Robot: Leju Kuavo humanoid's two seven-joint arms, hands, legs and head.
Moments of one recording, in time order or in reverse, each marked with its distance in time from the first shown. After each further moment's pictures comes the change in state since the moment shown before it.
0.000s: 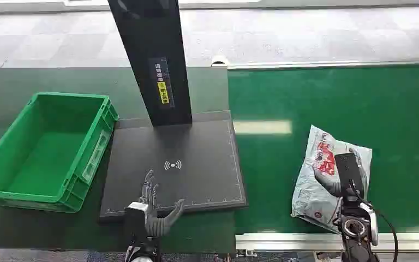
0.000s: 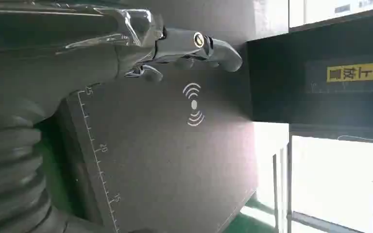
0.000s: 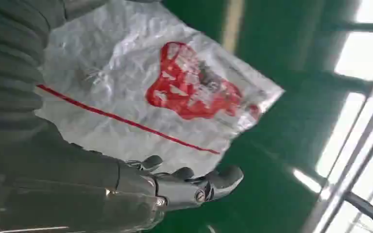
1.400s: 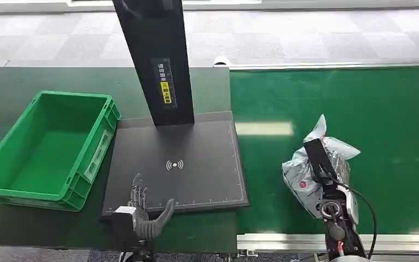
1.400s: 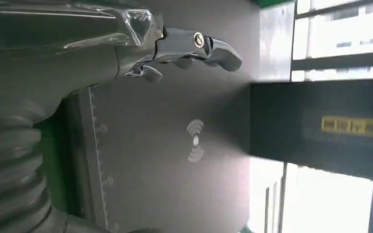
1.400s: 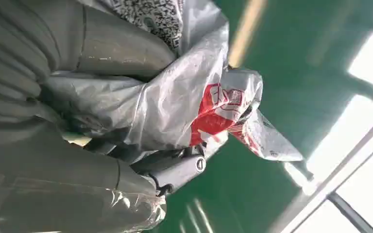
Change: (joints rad) left arm 0.067 0.018 0.023 -0.096 0.065 0.112 -0.019; right arm -0.059 0.051 0.102 -0.008 0.176 -0.100 0.005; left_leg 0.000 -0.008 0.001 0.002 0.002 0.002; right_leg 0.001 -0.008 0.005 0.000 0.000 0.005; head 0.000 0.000
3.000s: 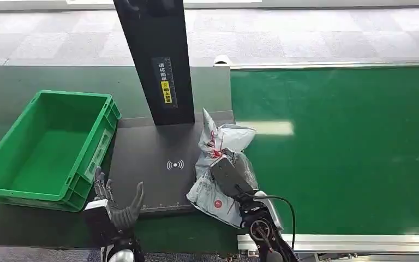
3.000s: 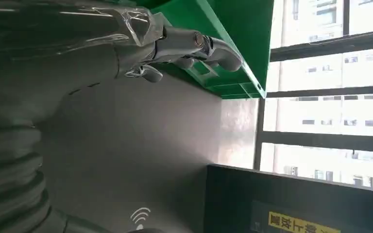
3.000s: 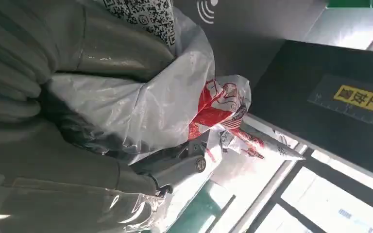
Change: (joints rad) left arm 0.007 -0.123 0.256 -0.102 -0.182 0.031 -0.011; right arm 0.082 0.209 0.494 -0.144 -0.130 0.111 -0.039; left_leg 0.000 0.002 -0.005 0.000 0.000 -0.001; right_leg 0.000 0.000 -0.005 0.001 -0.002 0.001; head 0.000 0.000
